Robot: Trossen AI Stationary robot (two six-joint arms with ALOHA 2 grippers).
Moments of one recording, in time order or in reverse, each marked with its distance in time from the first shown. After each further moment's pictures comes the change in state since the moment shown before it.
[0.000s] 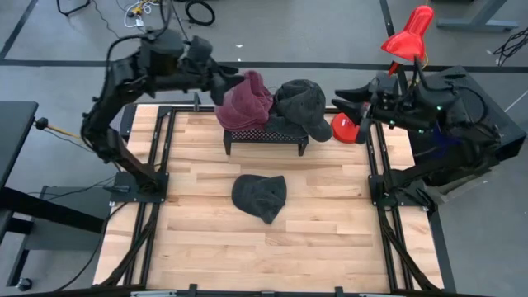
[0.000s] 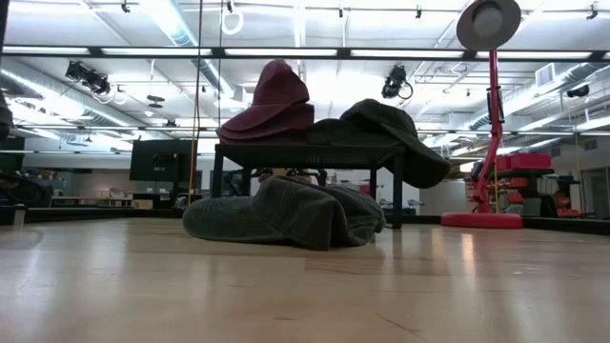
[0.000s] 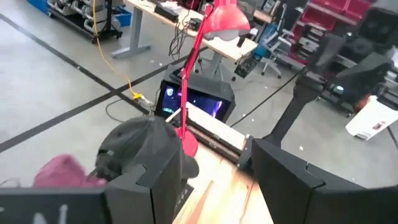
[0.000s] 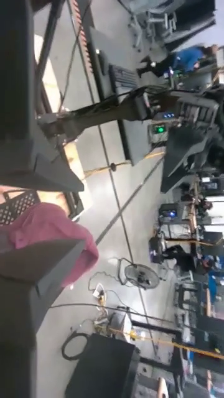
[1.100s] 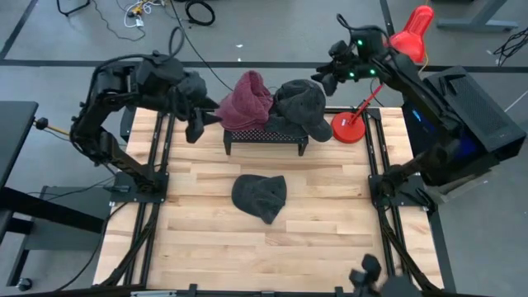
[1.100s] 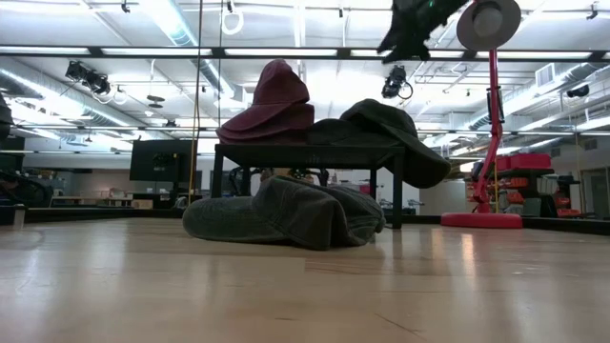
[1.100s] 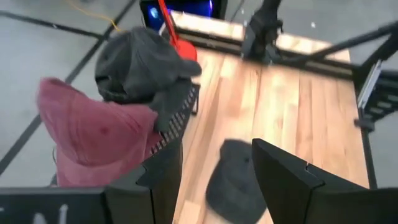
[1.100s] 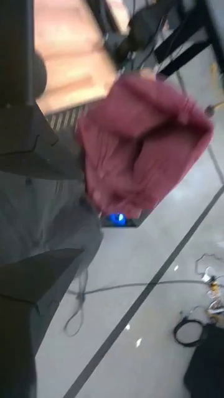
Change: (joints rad) left arm -0.107 -0.067 -0.020 -0.414 0.025 0.297; right arm -0.866 0.343 0.000 -0.143 -0.774 -0.189
